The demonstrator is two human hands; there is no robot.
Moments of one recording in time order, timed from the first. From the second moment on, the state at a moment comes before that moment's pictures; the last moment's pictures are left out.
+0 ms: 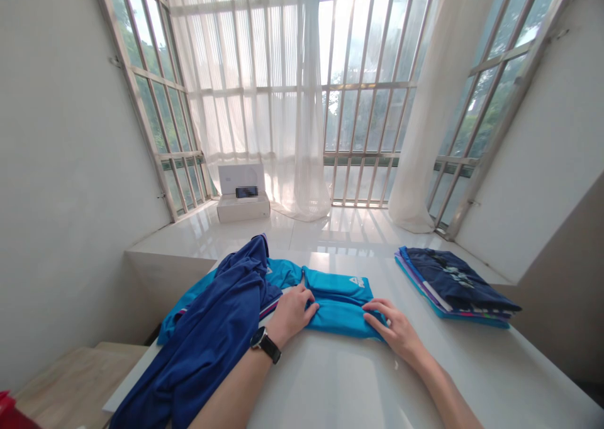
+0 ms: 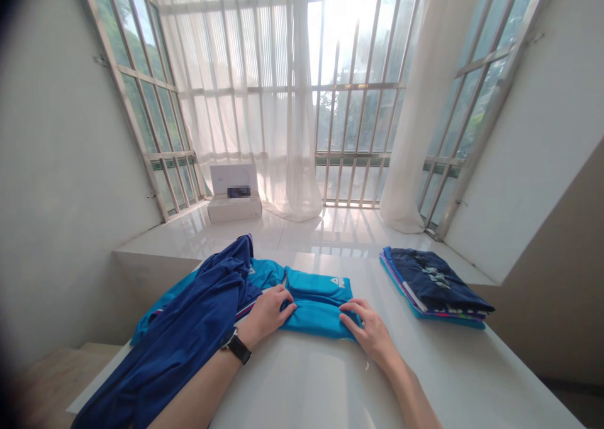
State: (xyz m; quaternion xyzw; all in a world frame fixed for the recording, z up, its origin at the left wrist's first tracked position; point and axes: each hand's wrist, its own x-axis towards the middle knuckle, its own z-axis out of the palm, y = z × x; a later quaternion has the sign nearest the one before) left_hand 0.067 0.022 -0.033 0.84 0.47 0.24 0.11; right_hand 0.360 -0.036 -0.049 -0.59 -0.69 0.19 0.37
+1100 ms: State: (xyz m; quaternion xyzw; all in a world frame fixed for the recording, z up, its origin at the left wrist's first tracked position) left_hand 0.071 0.021 -0.033 0.86 0.44 0.24 0.10; right_hand 0.353 -0.040 -0.040 -0.64 -0.65 0.19 0.36
